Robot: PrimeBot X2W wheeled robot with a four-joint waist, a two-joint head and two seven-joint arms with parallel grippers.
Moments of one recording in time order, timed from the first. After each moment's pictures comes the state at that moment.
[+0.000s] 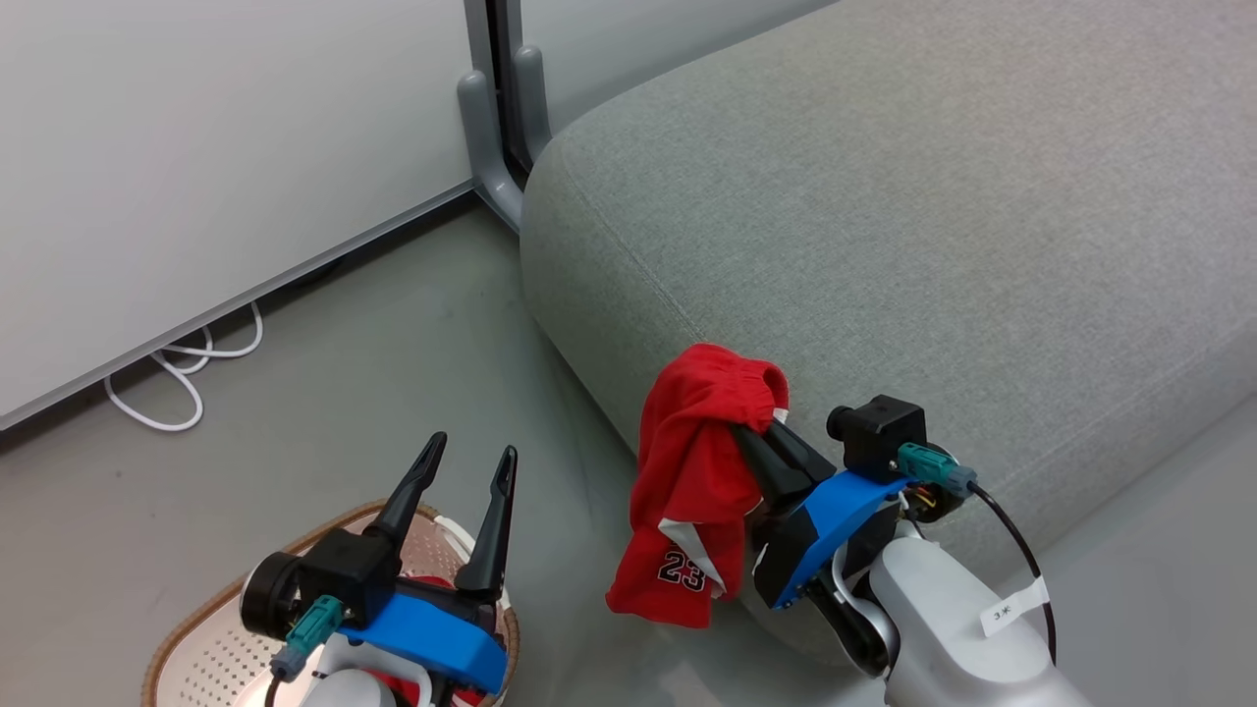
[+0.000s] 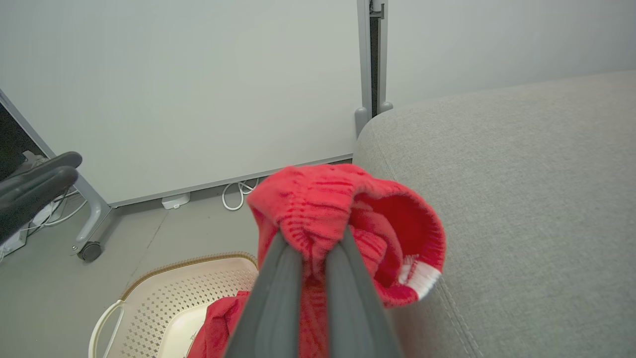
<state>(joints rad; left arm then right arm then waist) -0.15 0.15 -0.33 0.30 -0.30 -0.13 -0.26 -0.54 -0.05 0.53 0.72 0.45 0.13 -0.26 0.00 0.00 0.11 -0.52</state>
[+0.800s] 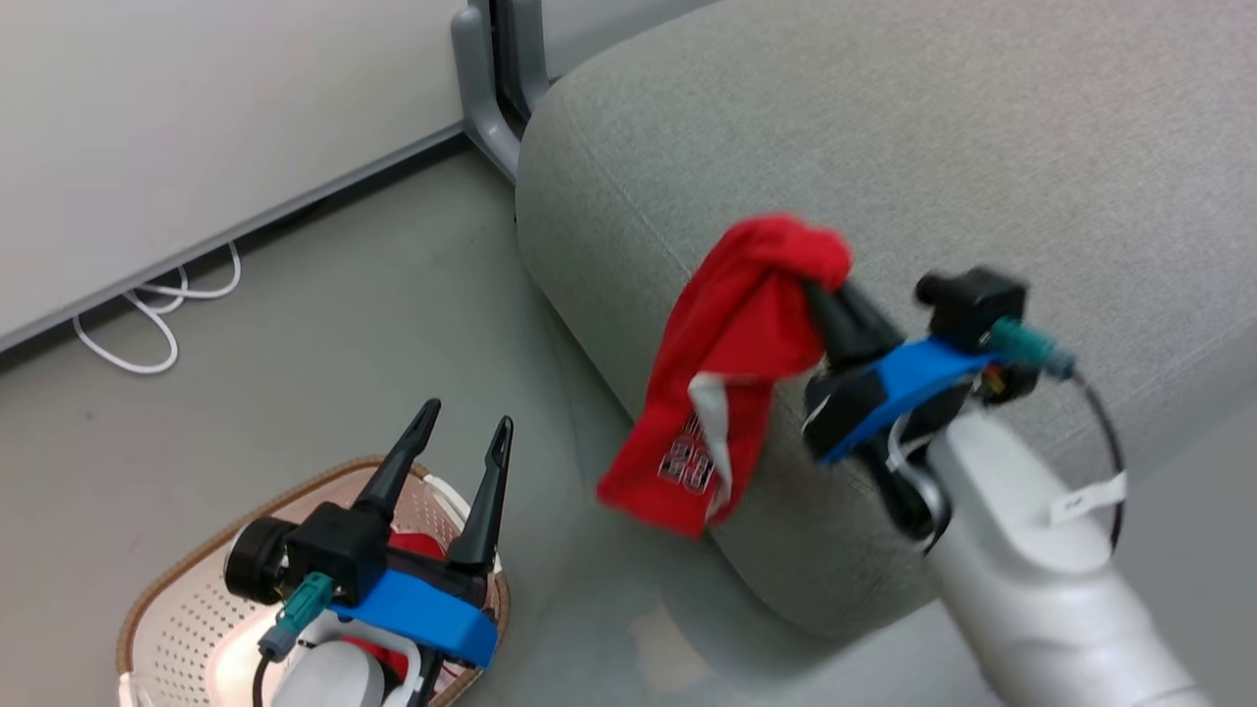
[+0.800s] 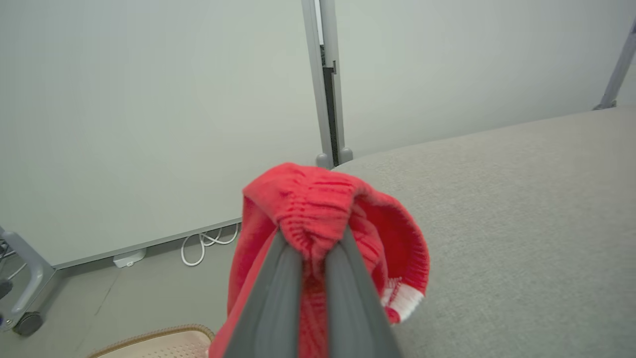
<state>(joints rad) -0.19 0.18 -0.35 0.27 -0.29 -0.13 -0.26 -0.68 -0.05 0.36 0.72 0.42 0.13 -0.26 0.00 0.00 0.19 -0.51</state>
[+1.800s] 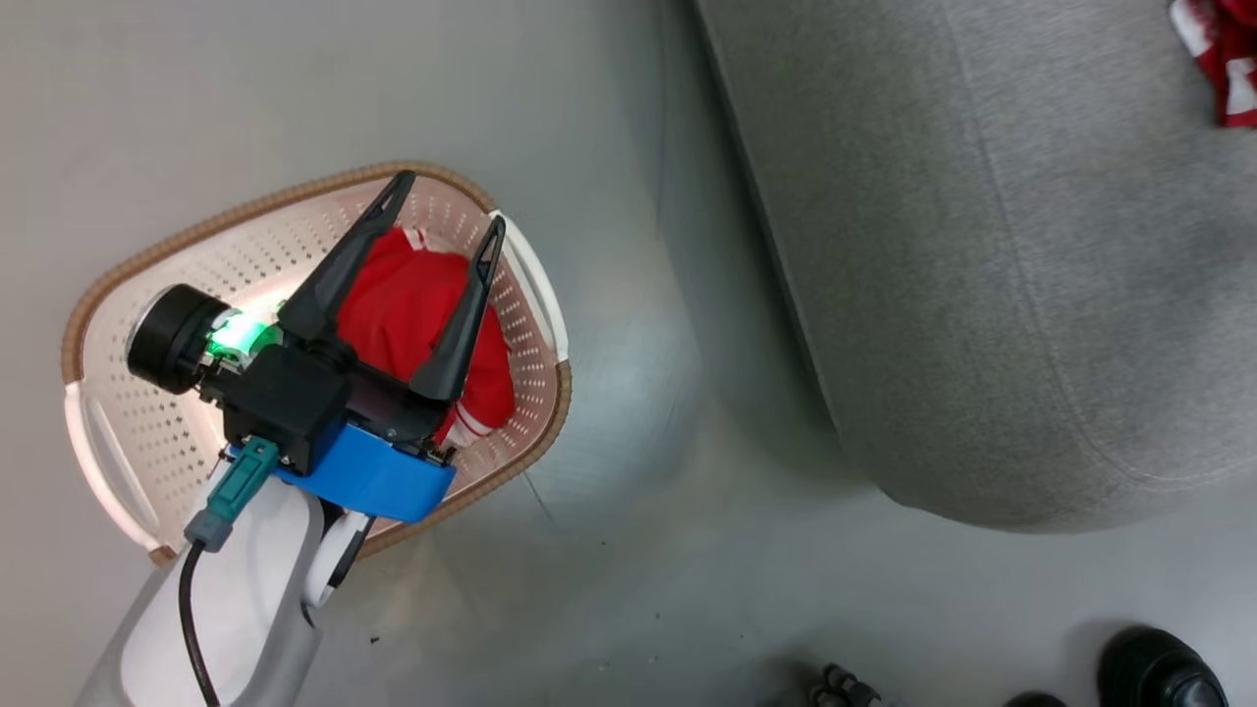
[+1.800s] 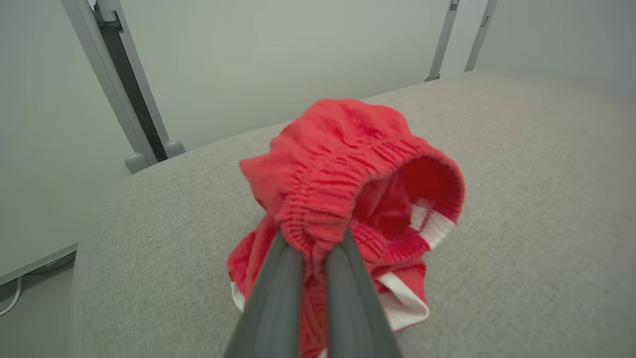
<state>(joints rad) -0.47 0.34 -0.43 0.11 -0.22 -0.13 -0.26 -0.99 -0.33 -0.32 0.87 0.32 0.13 -0.26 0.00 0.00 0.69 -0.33</state>
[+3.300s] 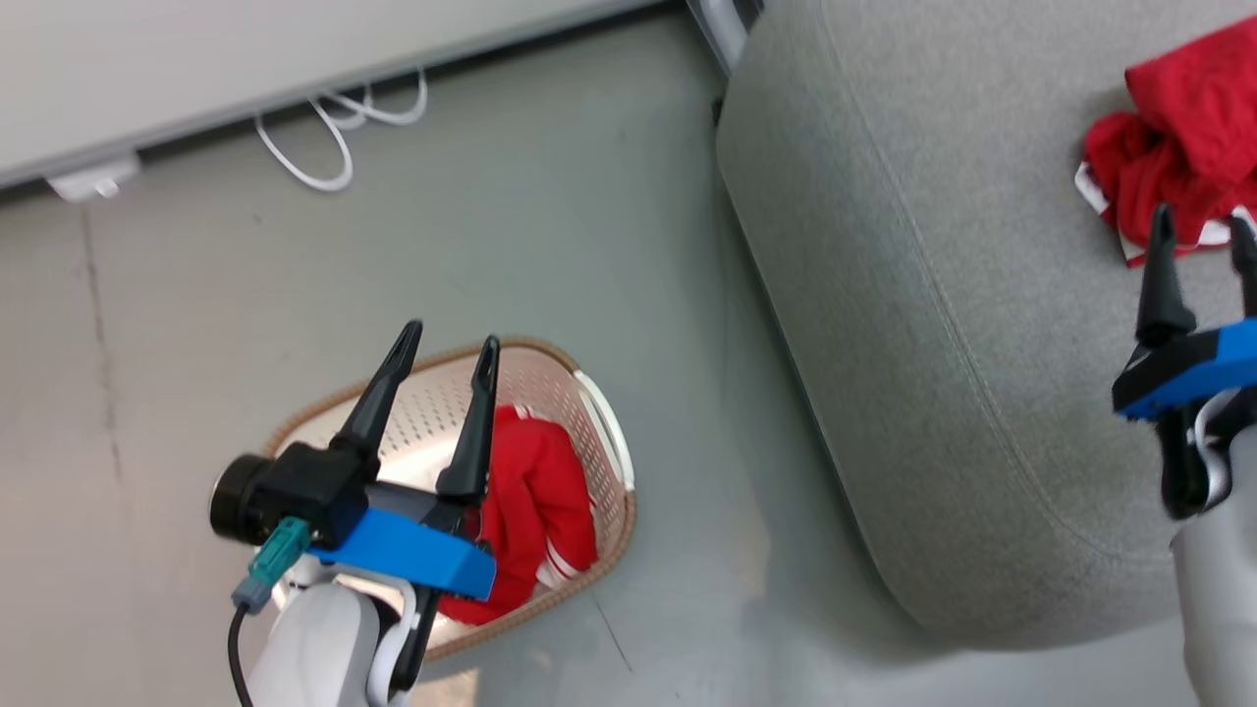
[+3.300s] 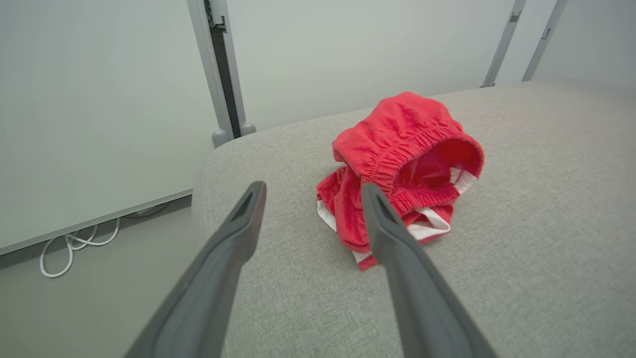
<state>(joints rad) -0.28 0.14 -0.30 0.24 -0.29 -0.13 -0.26 -0.66 -0.22 -0.25 0.77 0.15 0.13 -0.26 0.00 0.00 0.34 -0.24</state>
